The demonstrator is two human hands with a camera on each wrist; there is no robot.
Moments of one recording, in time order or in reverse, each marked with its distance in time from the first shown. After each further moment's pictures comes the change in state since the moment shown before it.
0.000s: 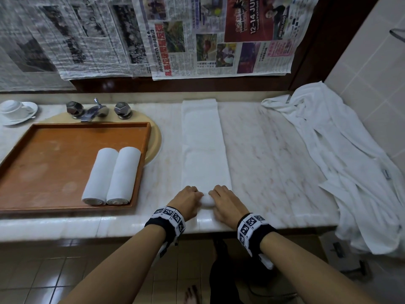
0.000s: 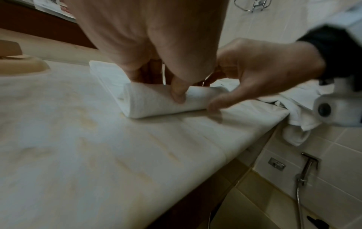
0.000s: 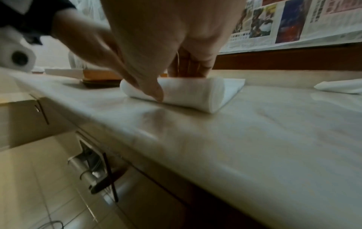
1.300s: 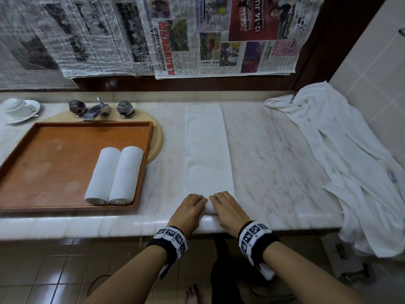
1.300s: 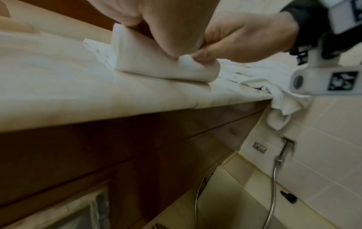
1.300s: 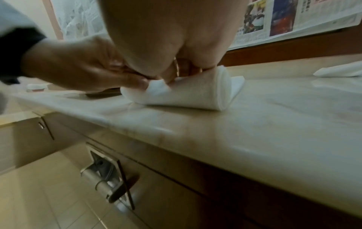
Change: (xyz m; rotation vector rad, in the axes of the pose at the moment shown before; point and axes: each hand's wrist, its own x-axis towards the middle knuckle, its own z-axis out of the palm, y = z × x) left_hand -0.025 0.000 0.042 -0.109 0.425 0.180; right_hand -0.008 -0.007 0.010 -0.051 0.027 -0.044
